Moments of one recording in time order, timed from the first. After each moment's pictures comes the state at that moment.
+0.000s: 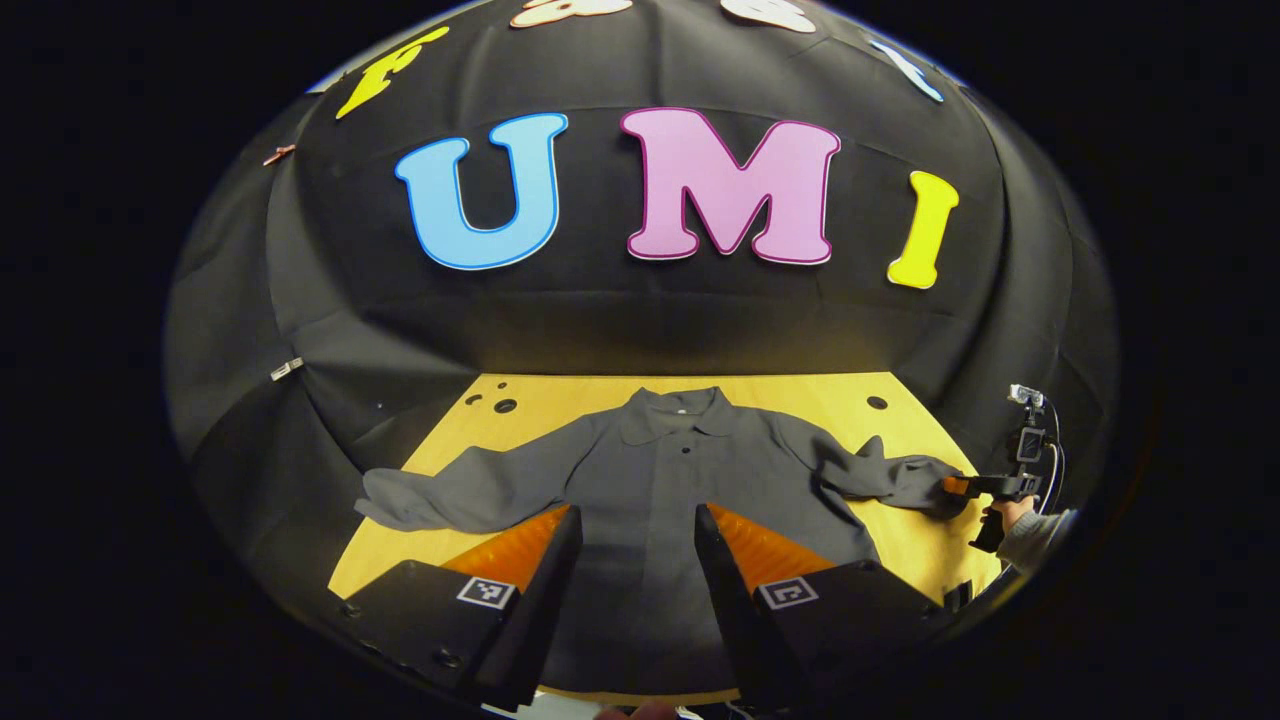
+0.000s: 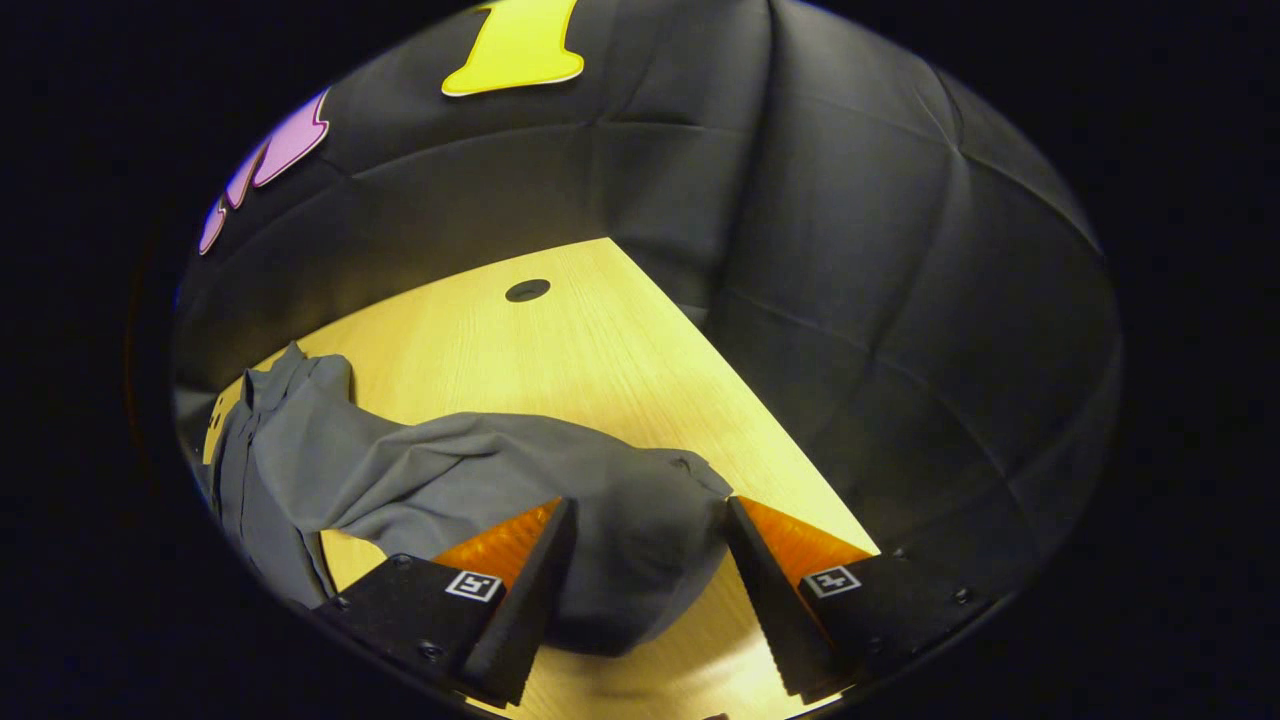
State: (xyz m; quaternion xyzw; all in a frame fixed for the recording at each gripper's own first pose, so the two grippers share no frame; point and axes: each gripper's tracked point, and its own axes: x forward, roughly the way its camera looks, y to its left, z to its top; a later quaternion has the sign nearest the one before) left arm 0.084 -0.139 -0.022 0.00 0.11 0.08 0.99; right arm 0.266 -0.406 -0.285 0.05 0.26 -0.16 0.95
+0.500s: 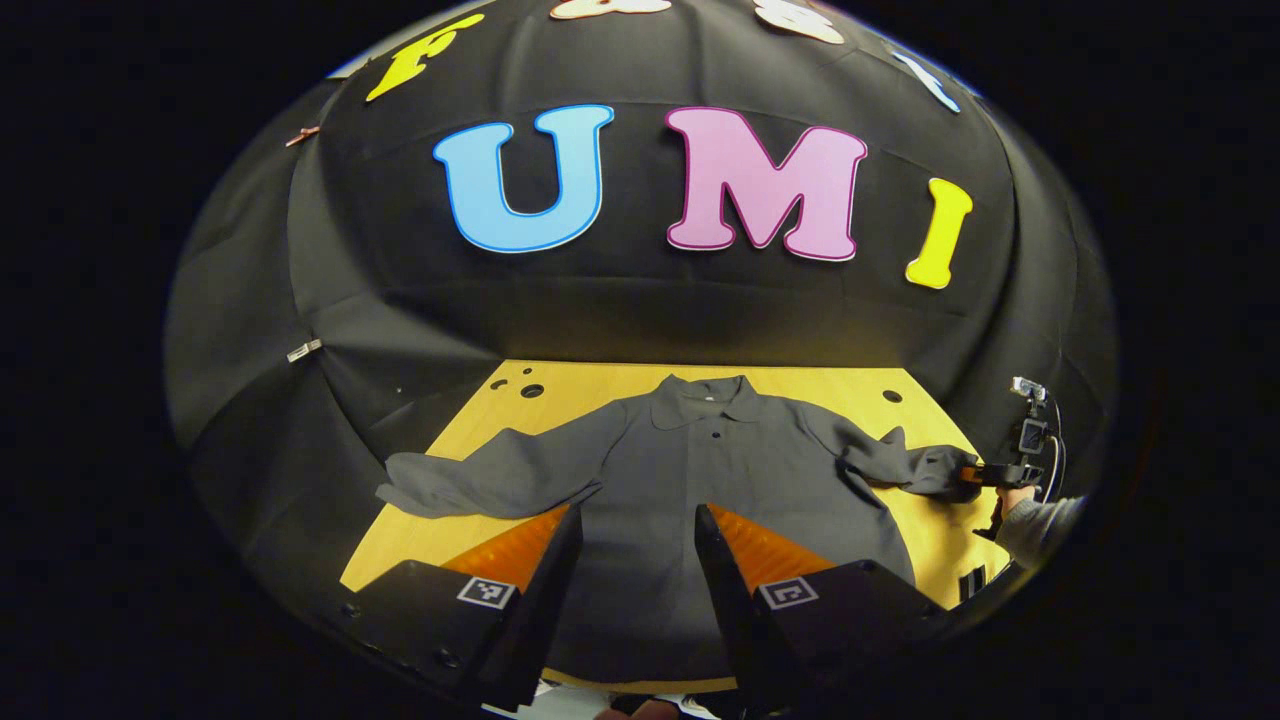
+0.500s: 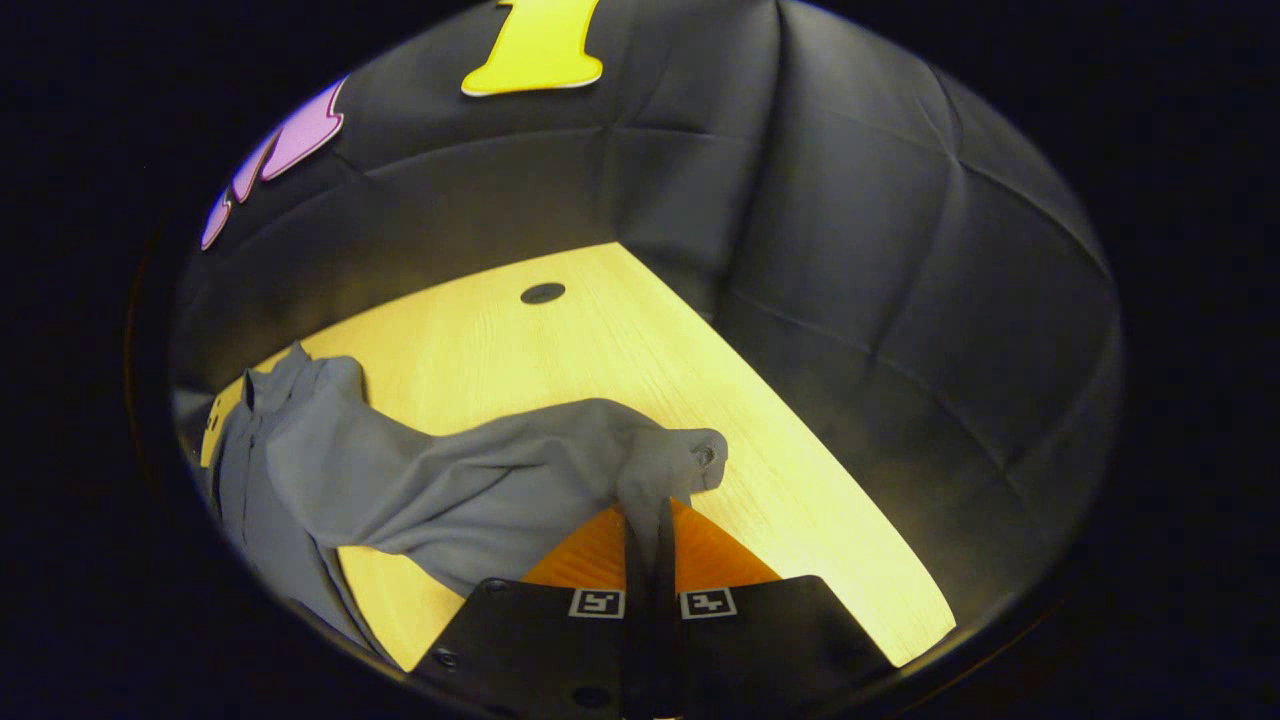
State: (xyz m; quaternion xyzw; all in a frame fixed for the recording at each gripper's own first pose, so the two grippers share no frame) left arm 0.053 -0.082 -0.041 -0.02 0.11 0.09 0.99; right arm 0.260 -0.379 -0.258 0.05 0.23 -0.17 0.96
